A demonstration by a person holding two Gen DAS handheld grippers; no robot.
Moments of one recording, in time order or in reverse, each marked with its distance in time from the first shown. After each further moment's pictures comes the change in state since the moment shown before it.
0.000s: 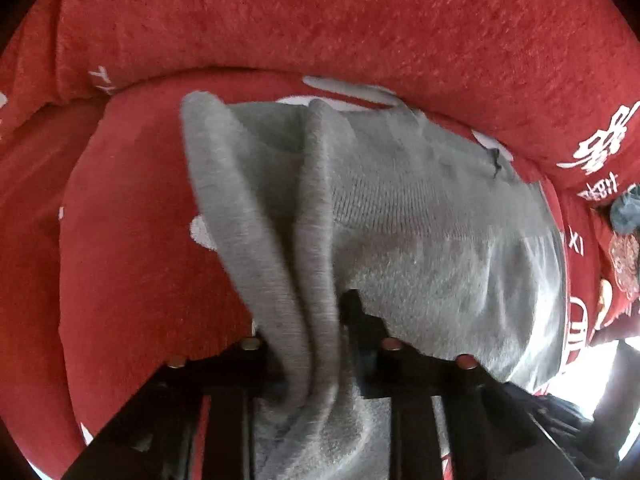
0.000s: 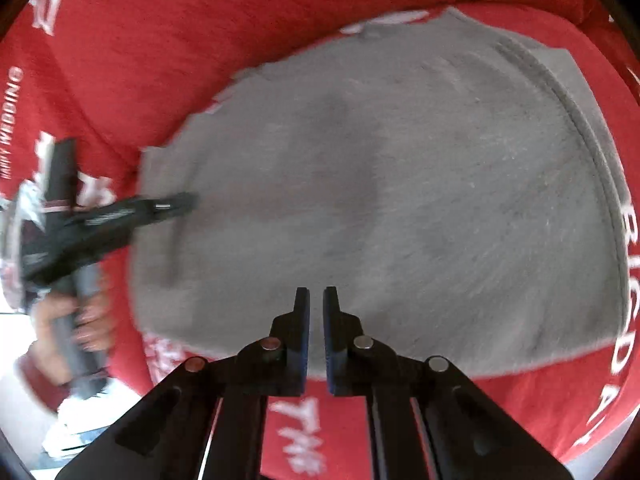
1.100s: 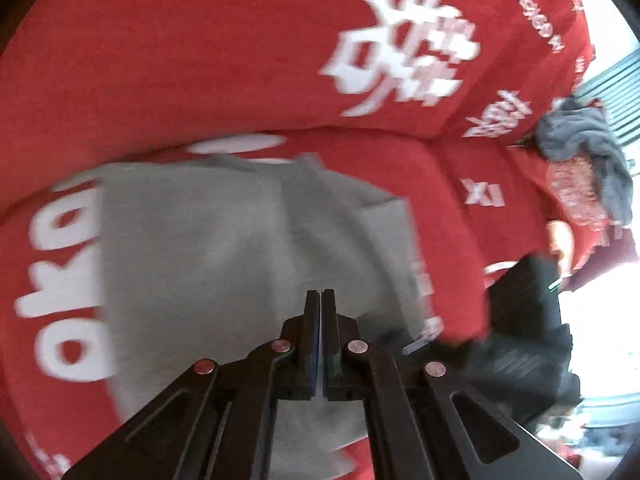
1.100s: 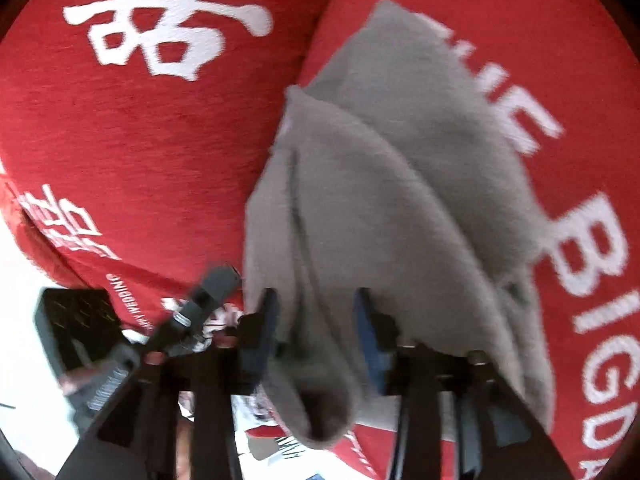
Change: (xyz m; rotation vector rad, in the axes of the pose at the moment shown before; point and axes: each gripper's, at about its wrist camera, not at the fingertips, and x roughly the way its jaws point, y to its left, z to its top) left arm -0.013 -0.252 -0.019 0.288 -0.054 -0.058; right arm -0.036 -0.184 0.031 0.498 -0.110 0.635
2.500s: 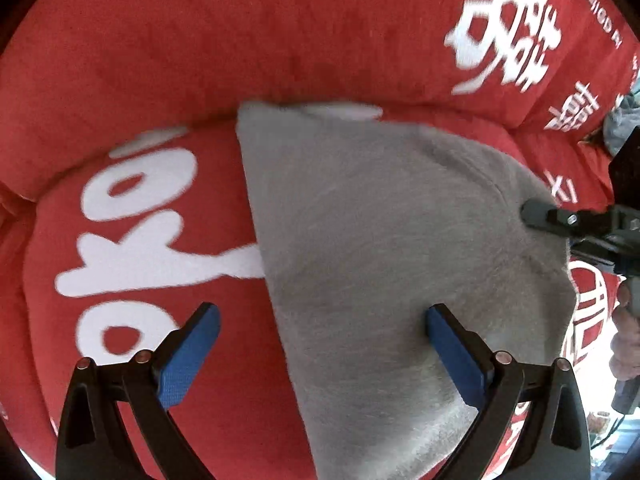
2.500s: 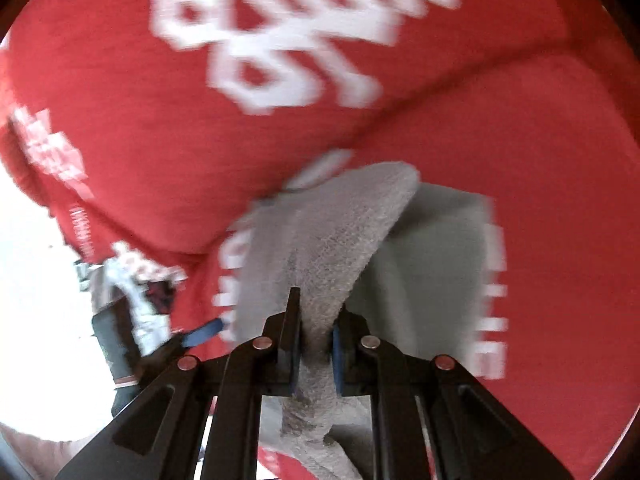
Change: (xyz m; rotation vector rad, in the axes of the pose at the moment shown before) left arm 0.039 0.047 -0.026 -0.057 0.045 0.162; right arm -0.016 0.053 0.062 -0.368 0.086 -0.289
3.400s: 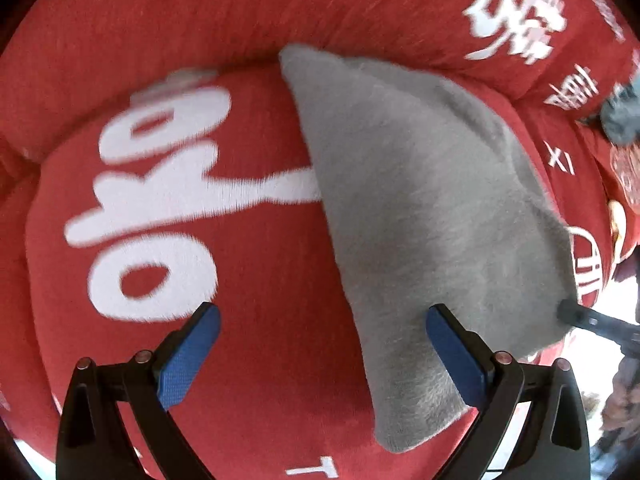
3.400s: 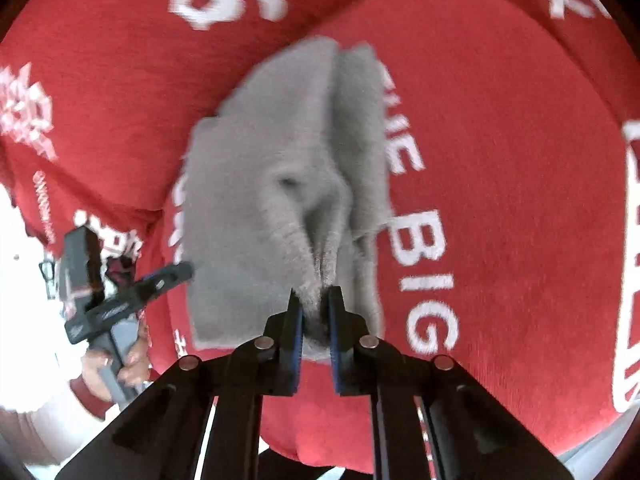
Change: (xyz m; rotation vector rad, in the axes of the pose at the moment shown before) left arm -0.017 0.031 -0.032 0.019 0.080 -0.031; right arm -0.040 -0.006 -0.115 0.052 0.041 -0.127
